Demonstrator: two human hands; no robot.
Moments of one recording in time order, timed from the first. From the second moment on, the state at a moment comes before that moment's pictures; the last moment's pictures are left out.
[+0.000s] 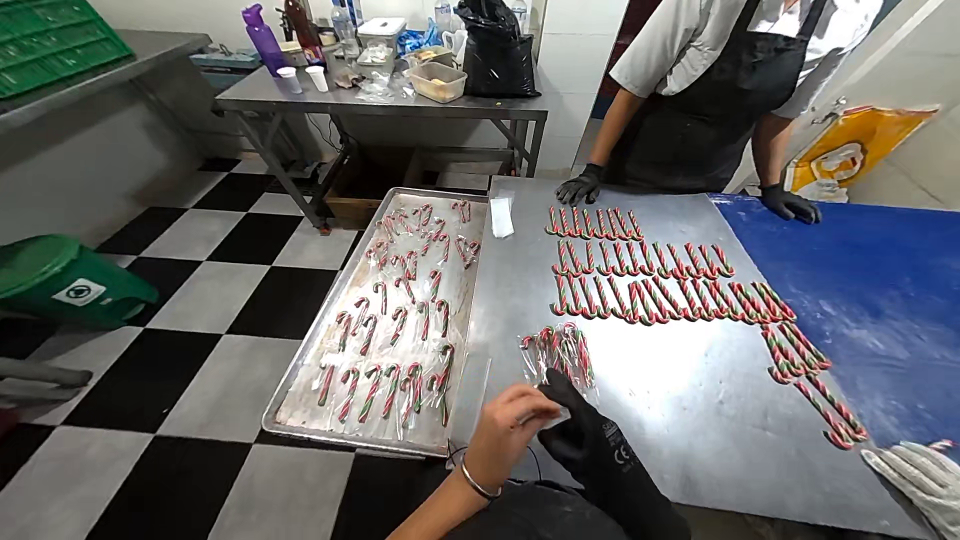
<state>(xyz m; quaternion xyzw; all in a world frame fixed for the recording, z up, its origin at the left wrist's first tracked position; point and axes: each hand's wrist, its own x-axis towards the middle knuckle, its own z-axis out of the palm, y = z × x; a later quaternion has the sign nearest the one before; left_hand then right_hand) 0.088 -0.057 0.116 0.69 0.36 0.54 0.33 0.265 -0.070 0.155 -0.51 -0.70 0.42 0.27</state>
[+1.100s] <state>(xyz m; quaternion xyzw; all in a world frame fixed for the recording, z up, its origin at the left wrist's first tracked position) 0.004 -0.022 0.038 0.48 0.68 0.44 0.33 0.502 -0.024 0.041 -0.91 -0.39 0.13 0.03</state>
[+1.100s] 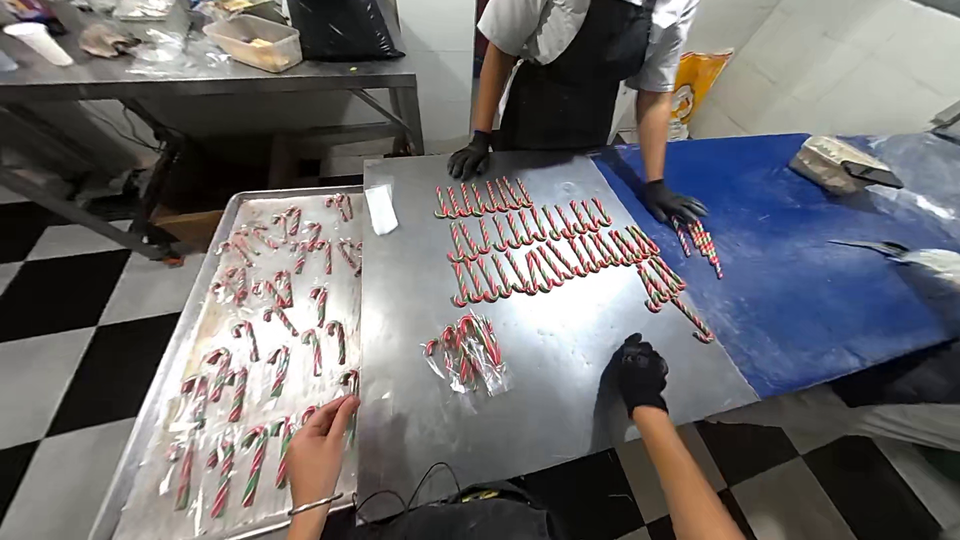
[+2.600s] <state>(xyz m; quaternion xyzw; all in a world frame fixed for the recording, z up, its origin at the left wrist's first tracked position) 0.045 -0.102 0.140 0.70 0.38 0.15 0.59 0.272 -0.056 0.198 -0.49 -0.58 0.21 0.62</state>
